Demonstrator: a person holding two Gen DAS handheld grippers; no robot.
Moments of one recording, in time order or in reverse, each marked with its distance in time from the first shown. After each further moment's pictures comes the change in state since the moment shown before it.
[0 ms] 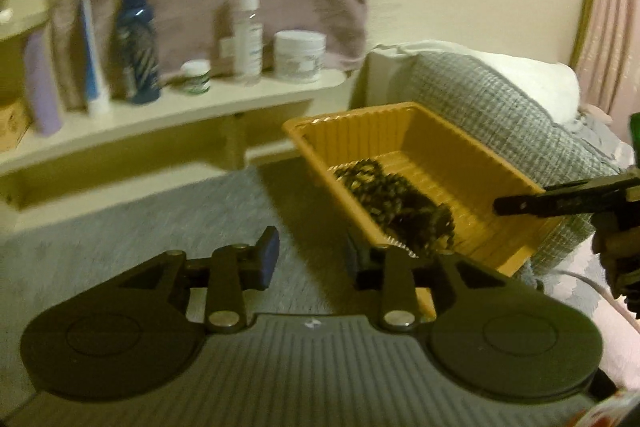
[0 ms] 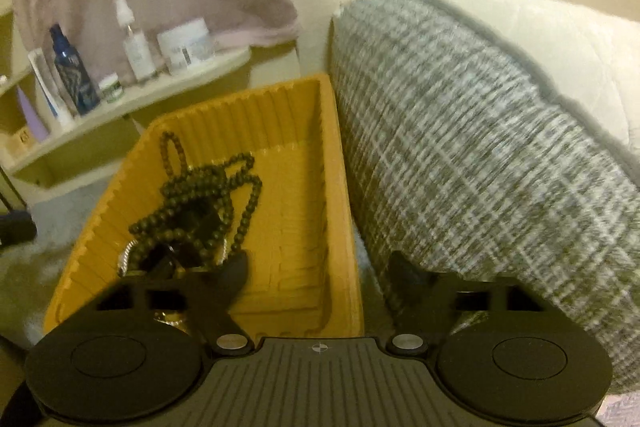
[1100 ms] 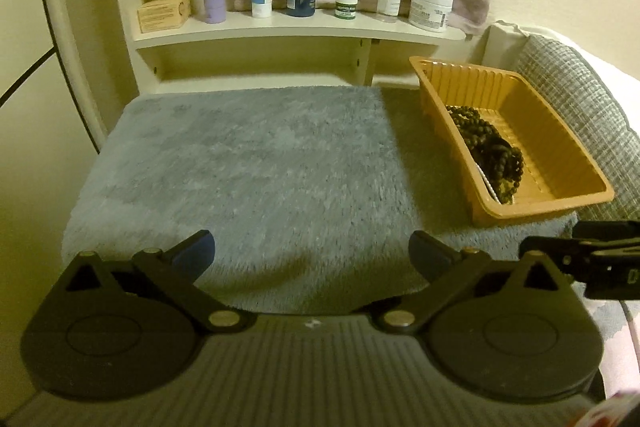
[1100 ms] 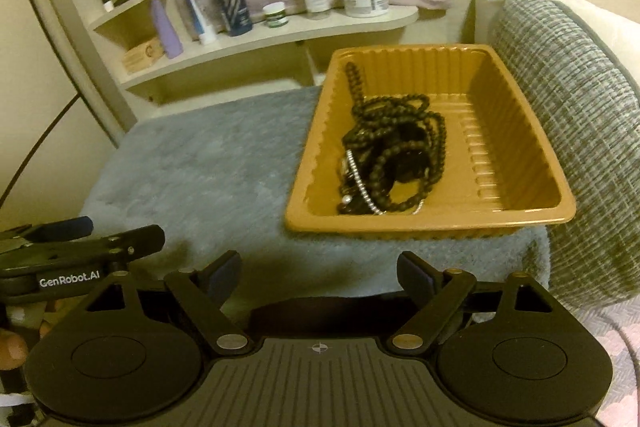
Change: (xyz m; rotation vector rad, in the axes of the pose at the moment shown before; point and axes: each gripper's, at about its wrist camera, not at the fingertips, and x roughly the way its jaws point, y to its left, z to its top) left arm -0.081 -0.016 -0.045 -0.254 0.157 0.340; right arm -0.062 0.147 -0.036 -0.130 0.187 0.139
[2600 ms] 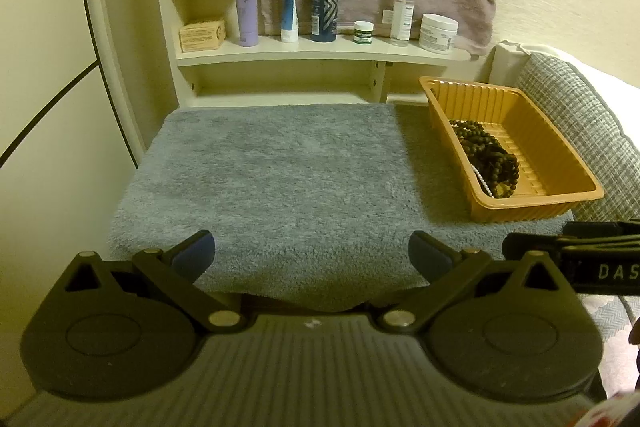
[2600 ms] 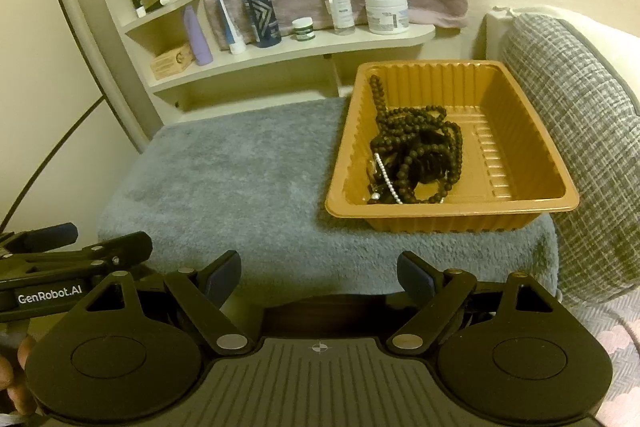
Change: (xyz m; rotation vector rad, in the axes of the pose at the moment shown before) left arm -0.052 0.005 -0.016 -0.012 -0.064 0.059; right arm -0.021 0.022 -0.017 -0.014 -0.057 0.017
